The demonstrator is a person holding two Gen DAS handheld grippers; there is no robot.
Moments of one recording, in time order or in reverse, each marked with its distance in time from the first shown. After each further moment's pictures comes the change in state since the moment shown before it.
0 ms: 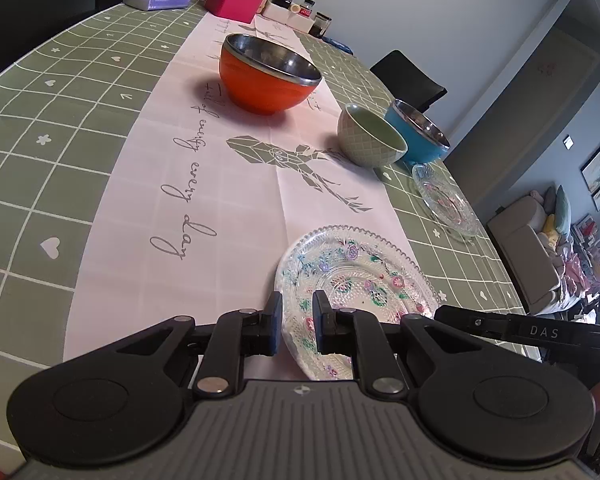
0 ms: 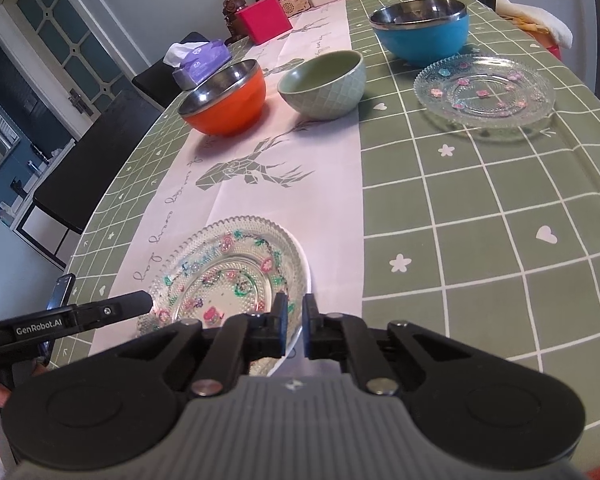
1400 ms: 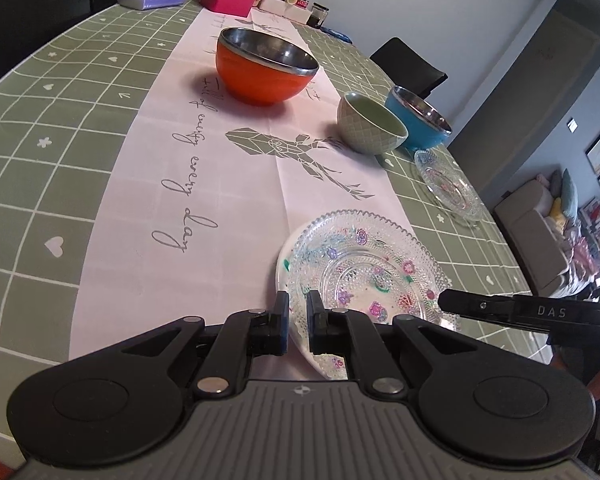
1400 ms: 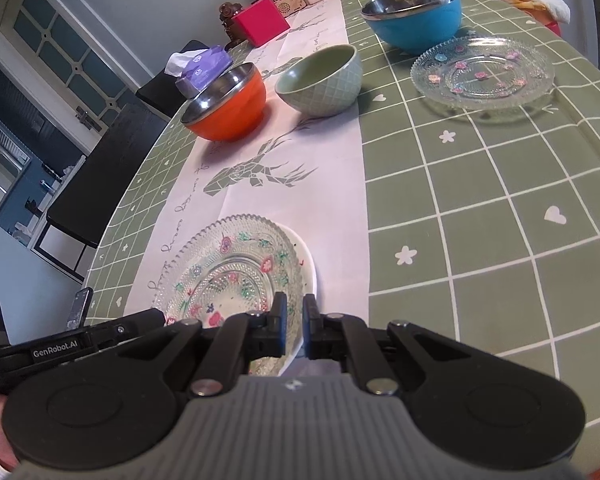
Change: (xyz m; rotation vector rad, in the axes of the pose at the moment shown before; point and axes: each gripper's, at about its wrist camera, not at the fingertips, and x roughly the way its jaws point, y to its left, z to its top) left arm 0.001 -0.007 -0.002 0.044 0.033 0.037; right arm 0.000 -0.007 0.001 0.047 0.003 0.048
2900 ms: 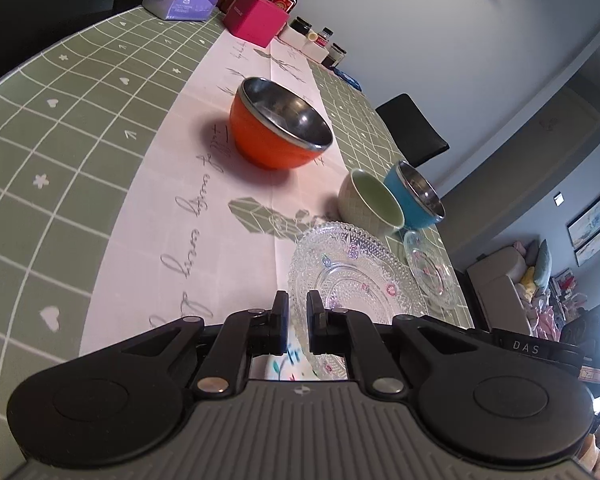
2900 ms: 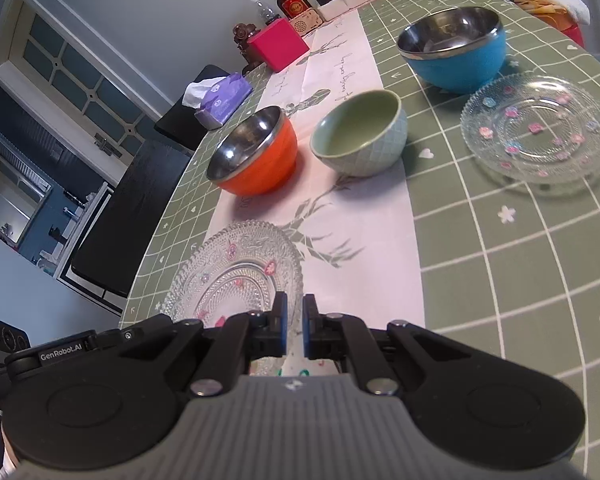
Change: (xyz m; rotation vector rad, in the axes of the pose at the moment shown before) left arm -0.005 0.026 0.052 -0.190 -0.081 -0.108; right arm 0.014 0.012 0.056 0.058 -0.032 0.095
